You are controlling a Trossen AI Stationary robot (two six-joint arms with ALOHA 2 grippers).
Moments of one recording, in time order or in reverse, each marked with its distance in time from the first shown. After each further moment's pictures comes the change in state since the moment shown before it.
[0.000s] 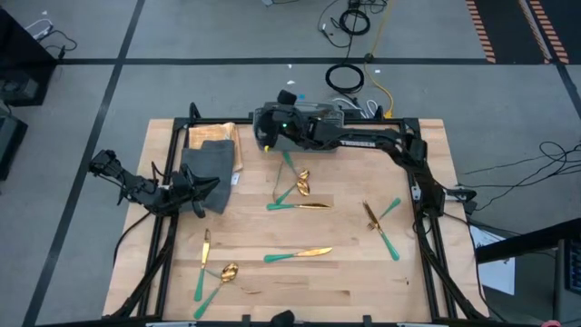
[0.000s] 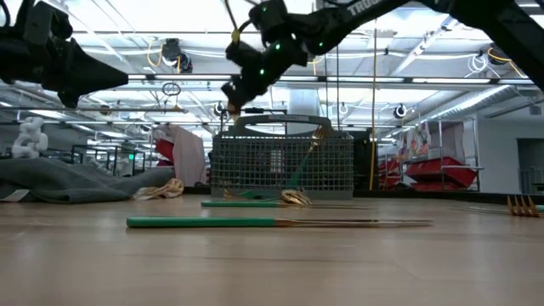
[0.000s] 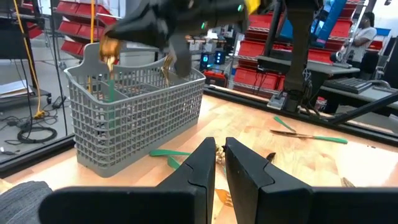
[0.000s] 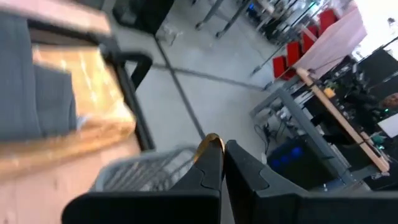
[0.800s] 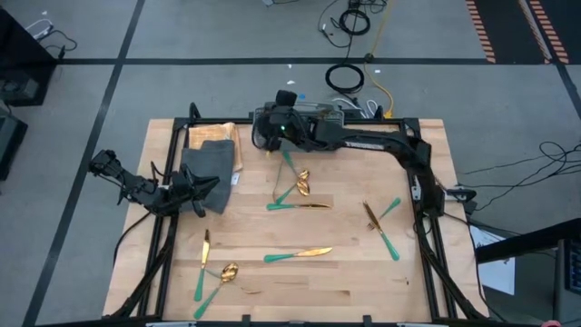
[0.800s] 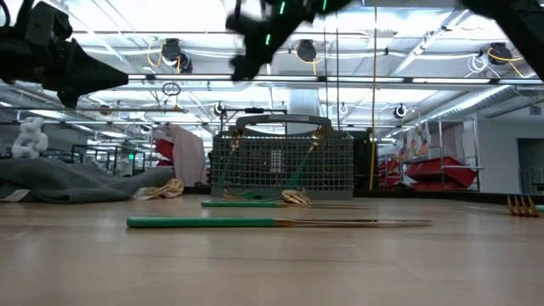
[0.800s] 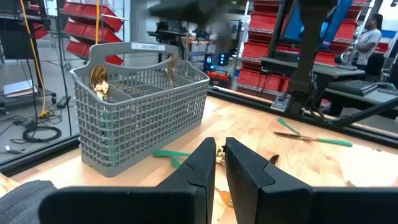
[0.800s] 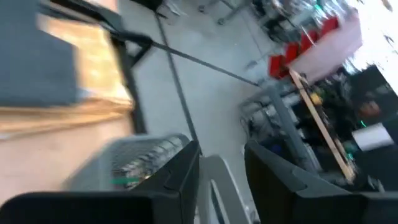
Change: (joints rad) left arm 0.000 0.000 0.000 0.001 -0.017 -0.001; right arm 0.098 -0.089 0.131 -0.335 0.081 -0.085
